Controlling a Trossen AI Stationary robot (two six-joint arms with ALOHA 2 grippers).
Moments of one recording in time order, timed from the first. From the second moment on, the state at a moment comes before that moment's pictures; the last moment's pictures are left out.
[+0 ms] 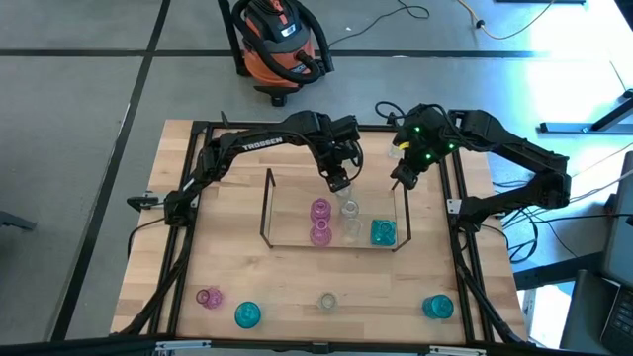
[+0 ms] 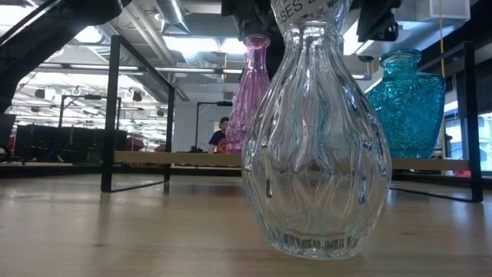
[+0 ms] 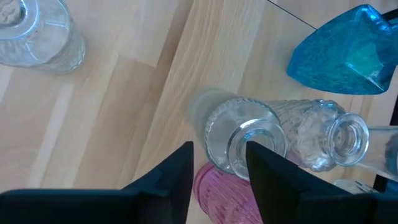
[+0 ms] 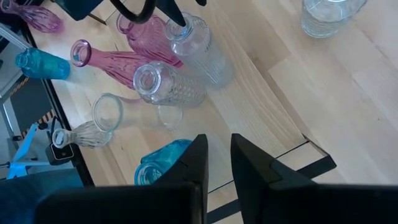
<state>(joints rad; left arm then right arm) 0.27 2.23 2.31 -1.26 0.26 -0.17 -0.36 1.26 1.47 -1.28 -0.30 0.31</state>
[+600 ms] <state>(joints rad) 0.28 2.23 2.31 -1.21 0.25 -0.22 -0.36 1.22 1.47 -1.29 -0.29 0.31</state>
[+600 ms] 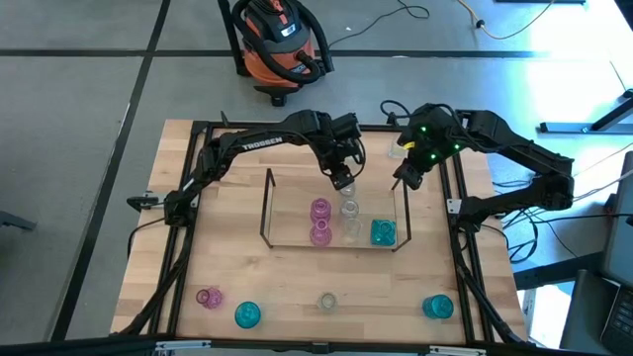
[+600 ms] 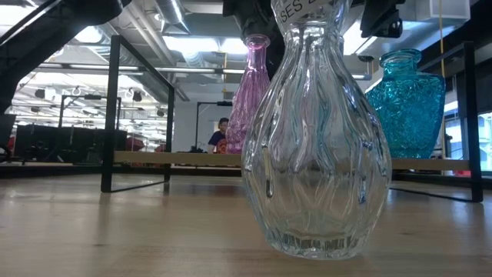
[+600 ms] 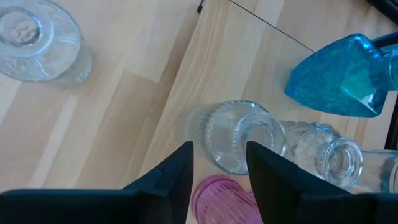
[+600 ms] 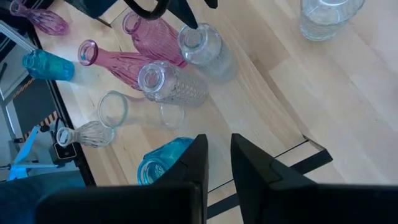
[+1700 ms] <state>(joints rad) 0.22 1.98 2.36 -1.46 0.05 -0.17 0.05 0.58 1.22 -1.37 -0.50 0.89</state>
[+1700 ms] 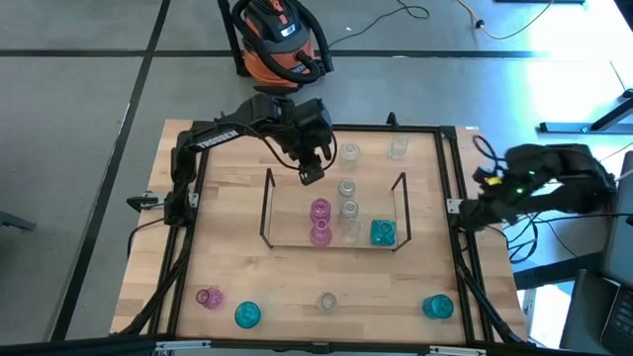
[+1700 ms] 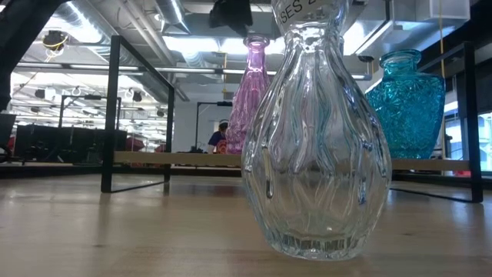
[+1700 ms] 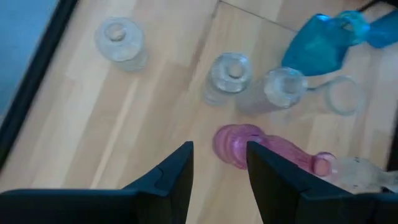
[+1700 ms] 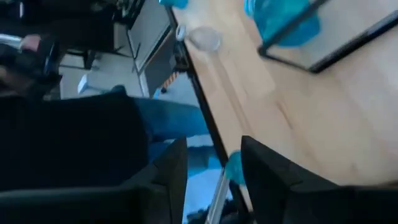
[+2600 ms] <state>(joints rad) 0.13 1.88 2.36 -1.57 -0.26 -0.38 1.12 0.80 0.81 -0.98 0.06 1.30</state>
